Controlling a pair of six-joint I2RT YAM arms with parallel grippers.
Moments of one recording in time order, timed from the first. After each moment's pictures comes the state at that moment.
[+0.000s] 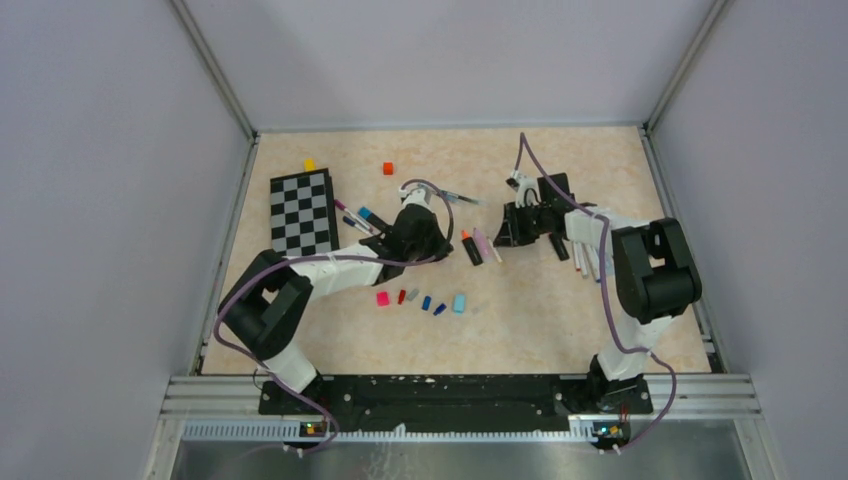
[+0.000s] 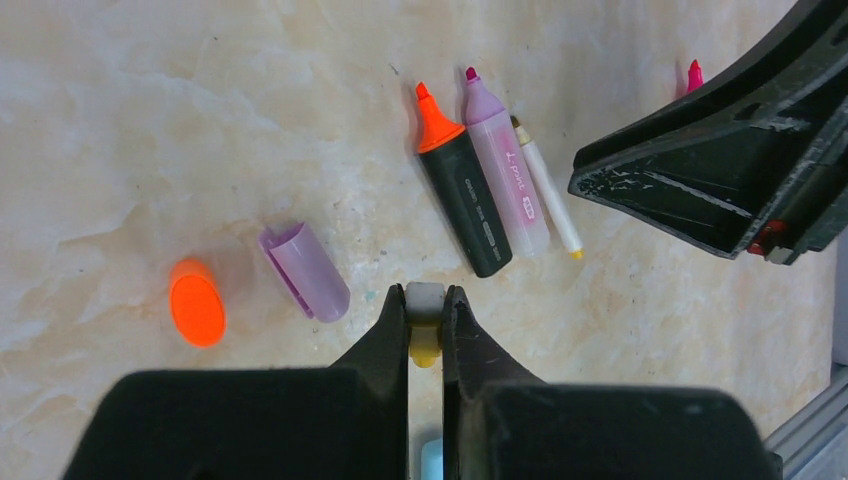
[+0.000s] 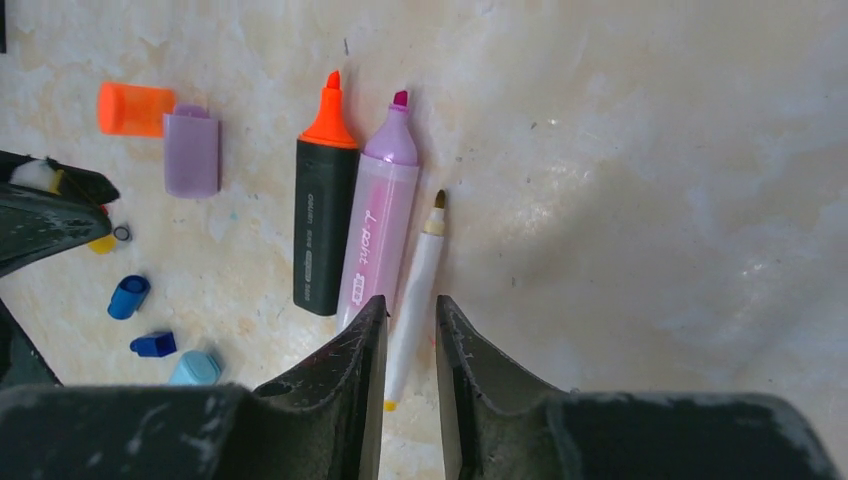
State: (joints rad) left arm -0.72 1.63 0.89 0.12 -0.07 -0.78; right arm 0.24 1.78 0.99 -0.14 -0.57 0.06
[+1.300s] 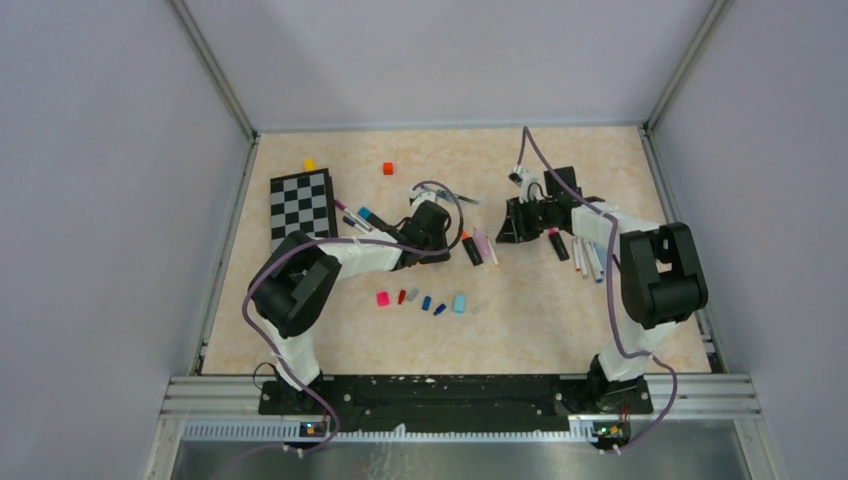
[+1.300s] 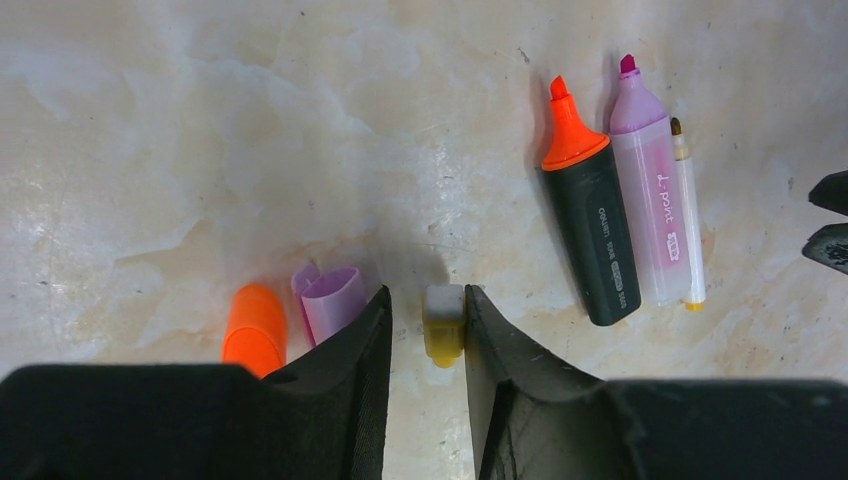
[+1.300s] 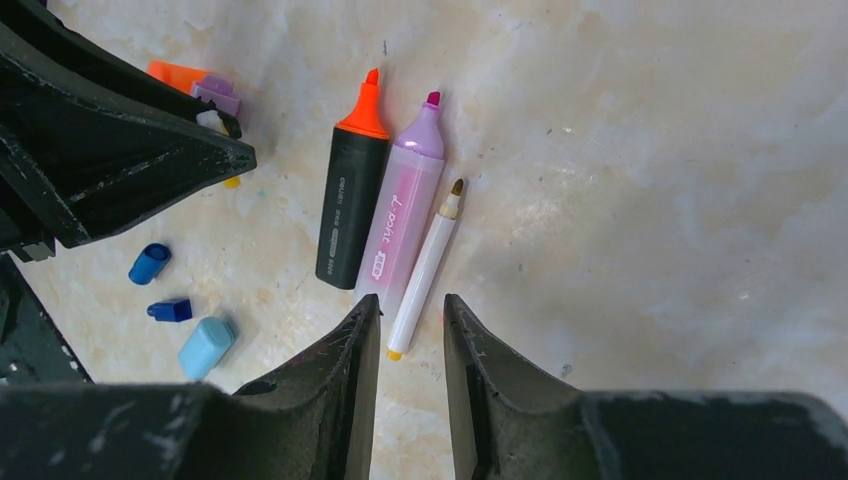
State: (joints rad) left arm -0.72 1.83 1.07 -0.09 -0.15 -0.73; right arm 0.22 1.75 1.04 -0.23 -0.63 -0.02
